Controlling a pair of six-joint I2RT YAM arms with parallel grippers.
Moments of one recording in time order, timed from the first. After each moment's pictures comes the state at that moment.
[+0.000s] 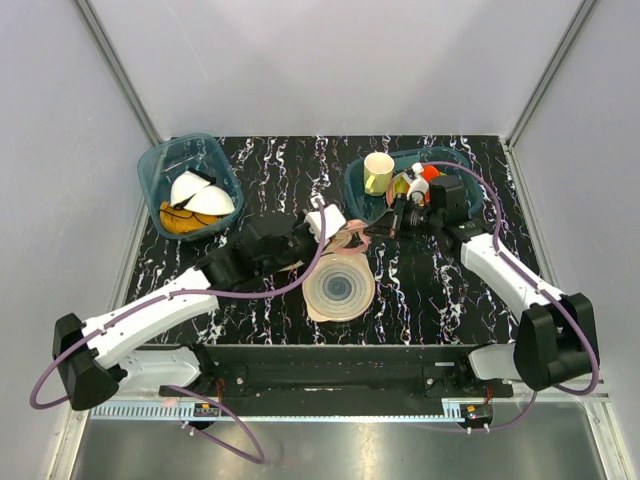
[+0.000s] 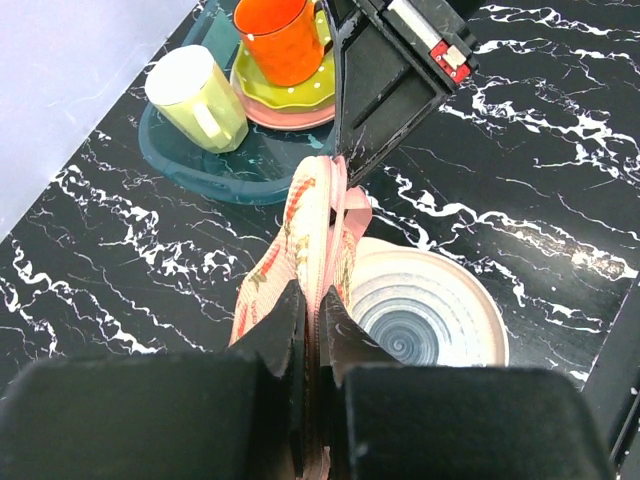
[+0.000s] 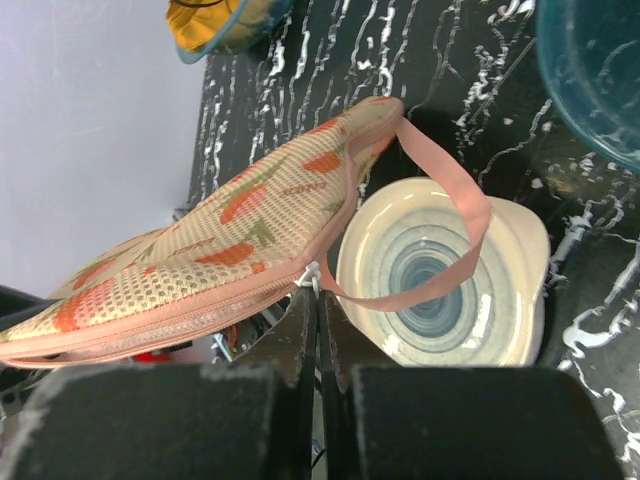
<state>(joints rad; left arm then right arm) -0.94 1.15 1.02 -0.18 -0.03 0.24 0.29 1.32 0.92 -0.17 -0.64 0.63</state>
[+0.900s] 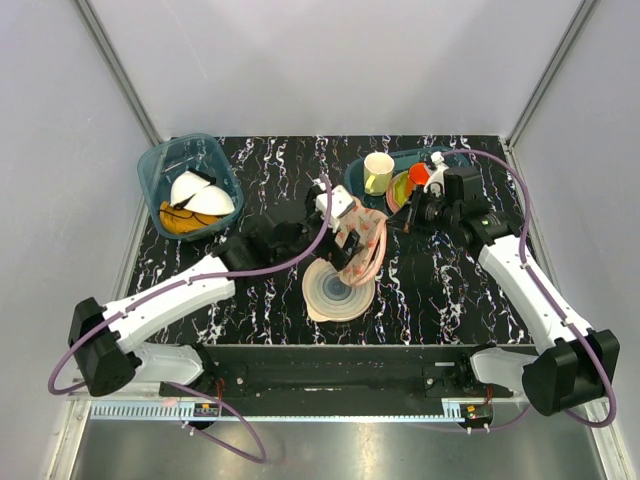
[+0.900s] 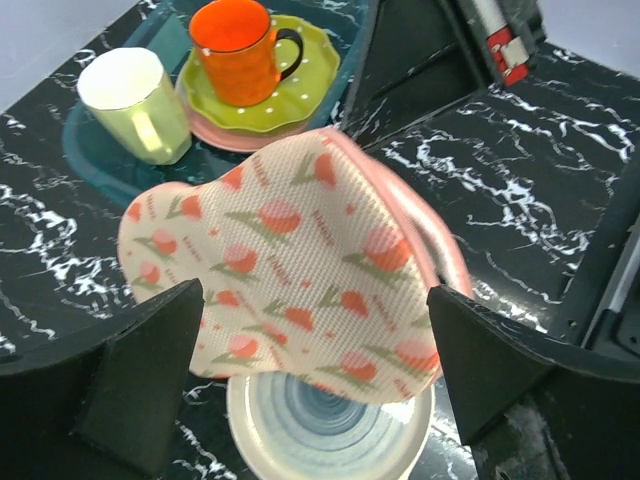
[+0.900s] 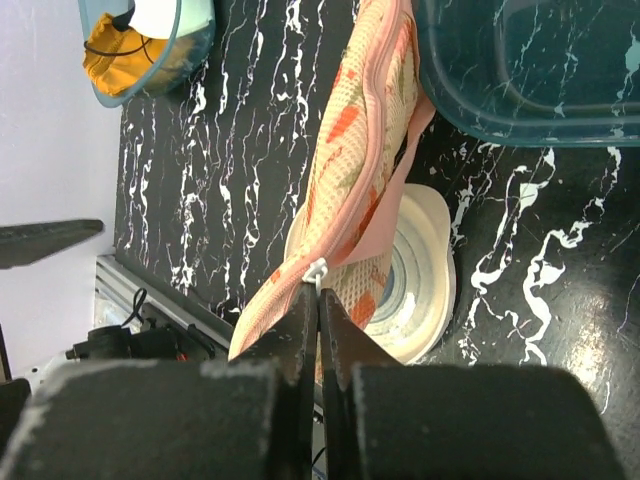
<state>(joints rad) -0.90 1.24 1.07 -0.12 0.06 0.04 0.29 1.21 1.08 -0.49 -0.44 0.55</state>
